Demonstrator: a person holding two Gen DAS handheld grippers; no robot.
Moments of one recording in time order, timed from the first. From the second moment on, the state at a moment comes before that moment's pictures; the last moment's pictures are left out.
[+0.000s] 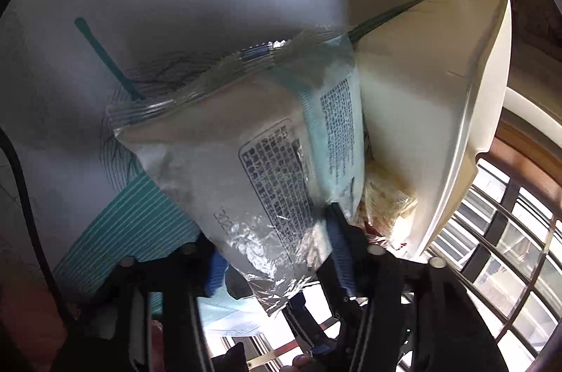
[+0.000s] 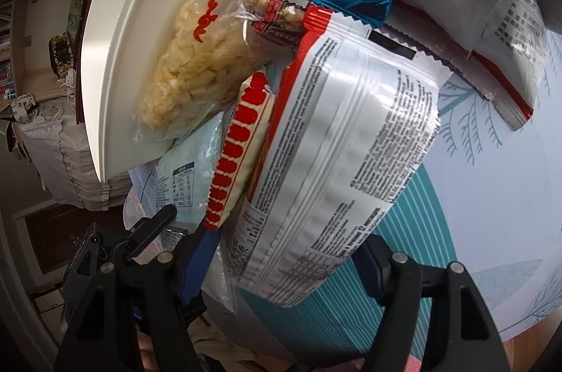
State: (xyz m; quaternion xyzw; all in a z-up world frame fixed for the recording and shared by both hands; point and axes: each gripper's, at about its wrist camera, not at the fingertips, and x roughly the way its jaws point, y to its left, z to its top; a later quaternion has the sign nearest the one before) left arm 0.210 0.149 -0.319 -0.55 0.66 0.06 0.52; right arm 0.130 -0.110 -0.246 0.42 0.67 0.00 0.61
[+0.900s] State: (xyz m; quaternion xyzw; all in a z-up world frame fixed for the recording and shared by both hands) left arm 0.167 0.157 -0.275 -0.54 0.64 0.02 0.56; right arm 0.074 -0.156 -0.231 0.45 0.65 0.02 0.61
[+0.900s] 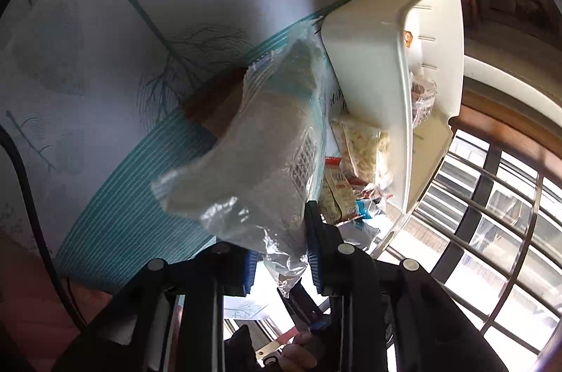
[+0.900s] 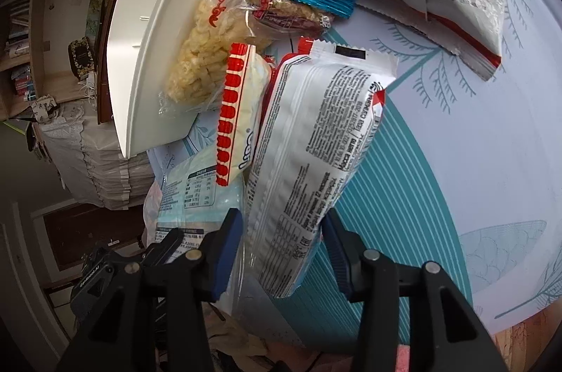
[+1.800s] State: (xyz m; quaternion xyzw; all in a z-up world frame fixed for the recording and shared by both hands) left arm 0.129 0.220 -0.234 -0.55 0.59 0.05 0.59; right arm 0.092 -0.118 -0.233 0.42 0.67 -0.06 0.61
